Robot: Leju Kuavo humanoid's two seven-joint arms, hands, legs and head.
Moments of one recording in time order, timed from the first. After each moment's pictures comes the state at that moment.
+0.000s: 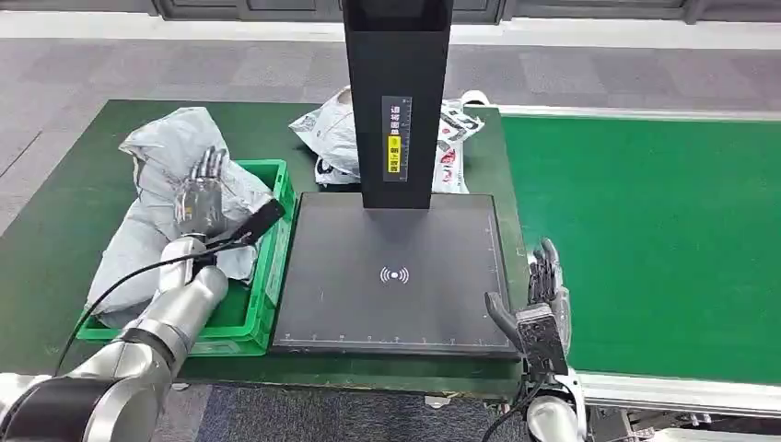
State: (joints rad) left arm -0.78 0.01 0.01 -0.45 -0.93 0.63 -0.23; right arm 0.00 0.08 0.18 -1.33 0.24 -0.45 -0.49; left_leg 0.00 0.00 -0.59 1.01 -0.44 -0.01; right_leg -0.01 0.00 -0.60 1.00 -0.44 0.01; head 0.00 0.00
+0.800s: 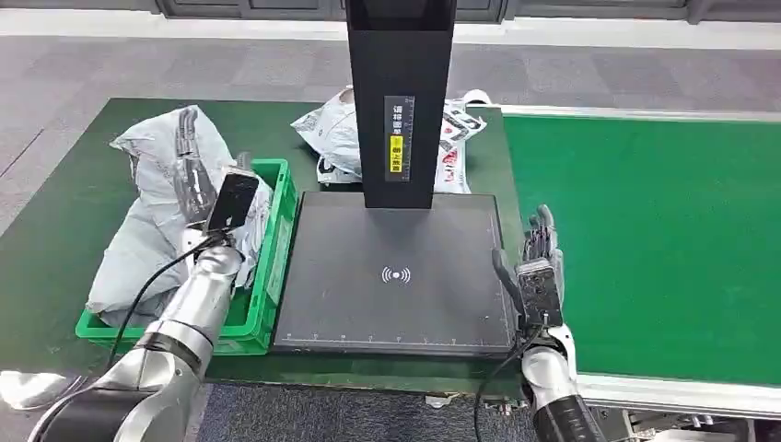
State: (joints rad) left arm -0.73 -0.11 -0.04 -0.71 -0.36 0.46 -0.54; right arm -0.23 0.08 0.18 -1.08 0.13 -0.44 -0.56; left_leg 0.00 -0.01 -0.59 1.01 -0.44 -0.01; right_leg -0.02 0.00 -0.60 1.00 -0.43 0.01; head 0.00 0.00
